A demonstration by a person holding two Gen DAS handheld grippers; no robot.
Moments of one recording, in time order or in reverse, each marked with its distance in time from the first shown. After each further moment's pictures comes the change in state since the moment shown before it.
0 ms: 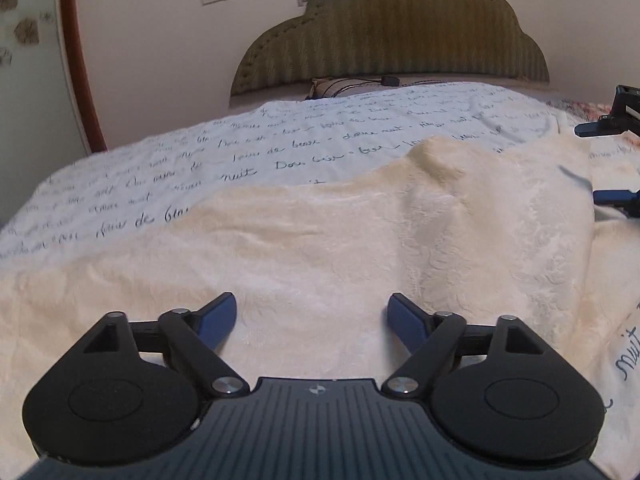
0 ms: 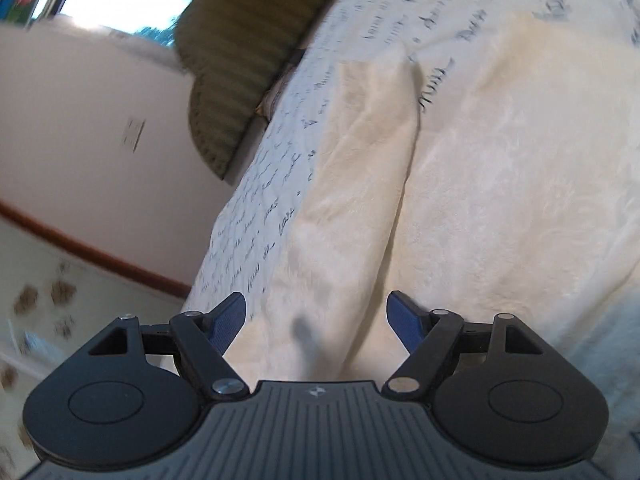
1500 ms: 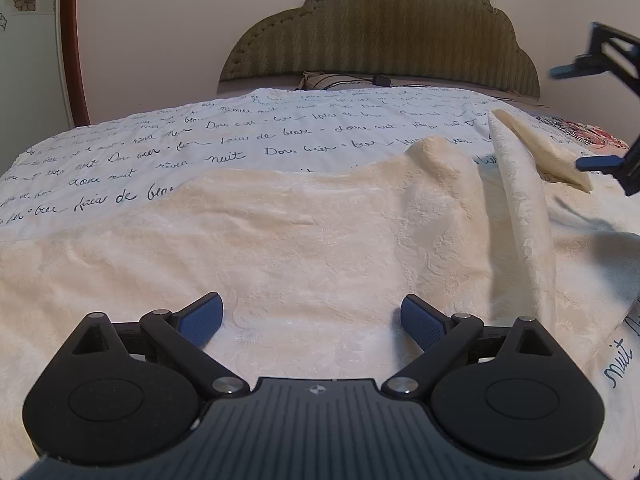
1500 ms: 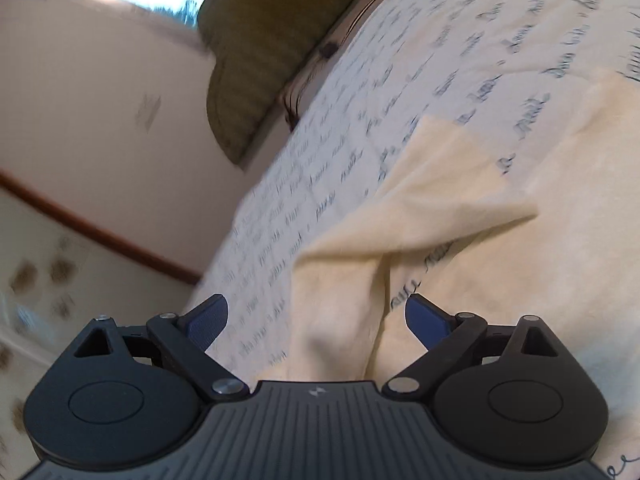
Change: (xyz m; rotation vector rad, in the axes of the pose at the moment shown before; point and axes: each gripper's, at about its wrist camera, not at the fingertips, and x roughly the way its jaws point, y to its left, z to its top) left arm 0.010 0.007 -0.002 -0.055 0.011 -0.069; right arm 0.020 0.080 -0.002 -0.150 0.043 -0.078
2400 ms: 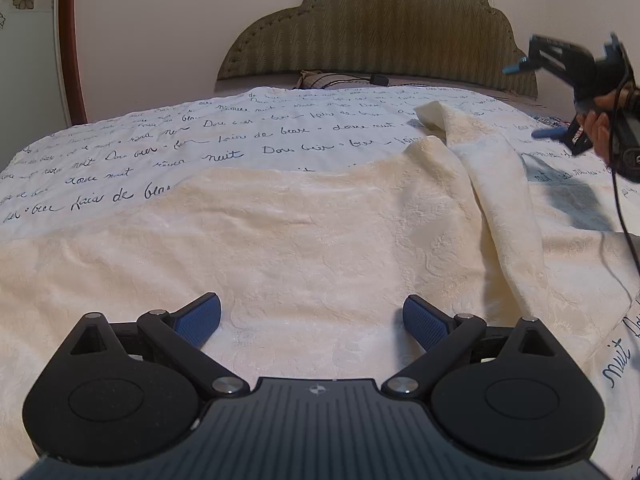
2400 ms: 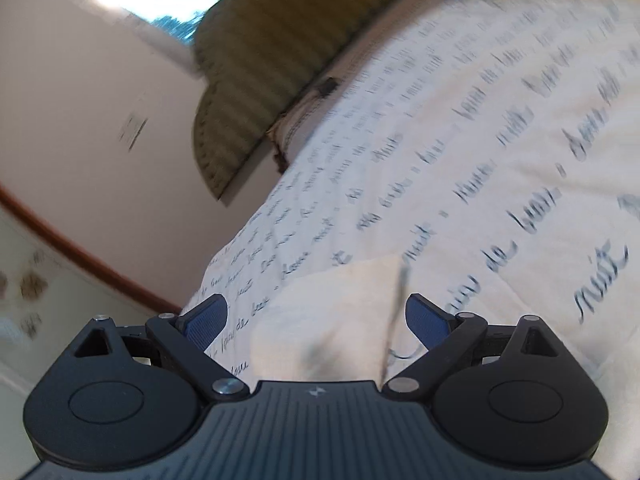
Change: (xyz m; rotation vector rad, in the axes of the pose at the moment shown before) left arm 0.001 0.000 -0.001 -0.005 0.005 -0.011; right arm 0.061 -0.024 0.090 0.017 -0.106 0.001
